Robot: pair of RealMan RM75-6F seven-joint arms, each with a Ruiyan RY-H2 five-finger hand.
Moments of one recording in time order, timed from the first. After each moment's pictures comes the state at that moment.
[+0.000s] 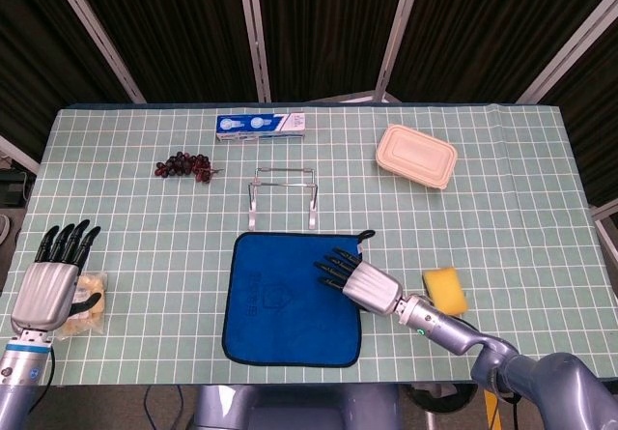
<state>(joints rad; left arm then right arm) -0.18 -1.22 -0.05 -1.64 1.47 1.41 0.32 0.72 -1.77 -0.13 -0.82 -1.90 1.23 0.18</state>
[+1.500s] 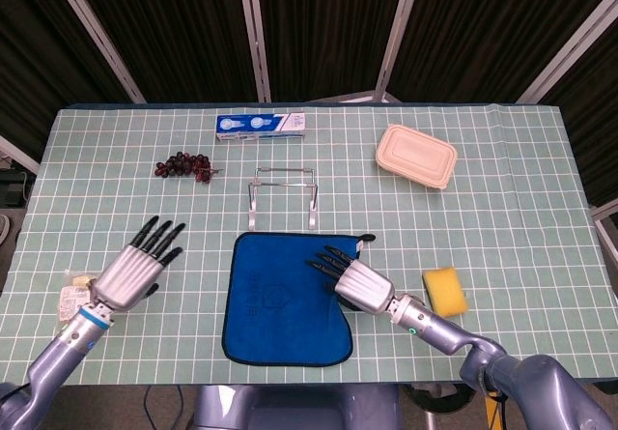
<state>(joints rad) -0.44 -1.37 0.00 -1.36 1.77 1.21 0.34 0.73 -1.85 -0.15 -0.73 -1.87 1.30 0.28</state>
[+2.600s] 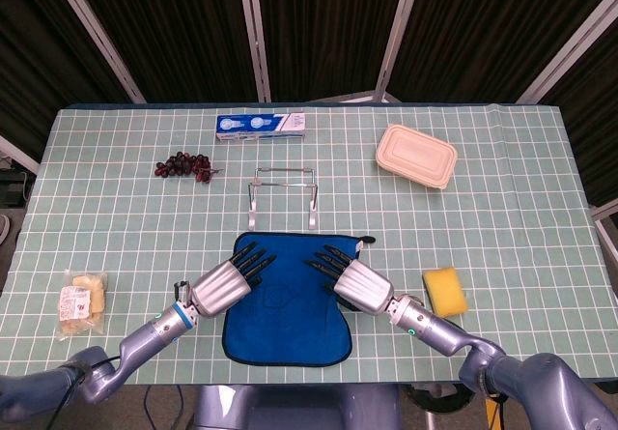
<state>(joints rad) -0.64 -1.68 0.03 -1.16 1.81 1.06 0.38 0.73 -1.83 -0.15 -0.78 -1.85 1.30 0.24</state>
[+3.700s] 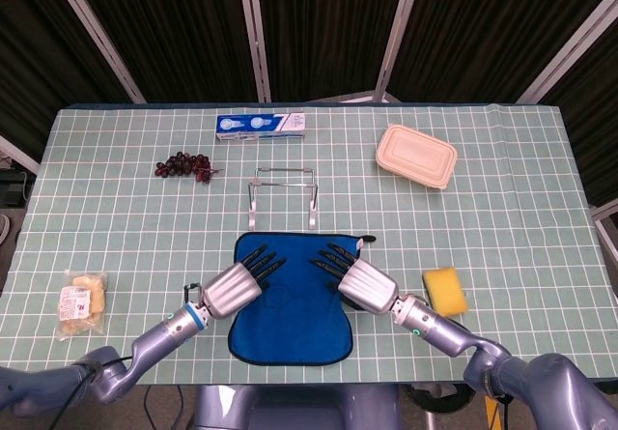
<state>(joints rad) -0.69 -1.70 0.04 -1.20 1.74 1.02 0.43 0.72 -1.80 -0.15 -0.81 -1.85 1.31 0.22</state>
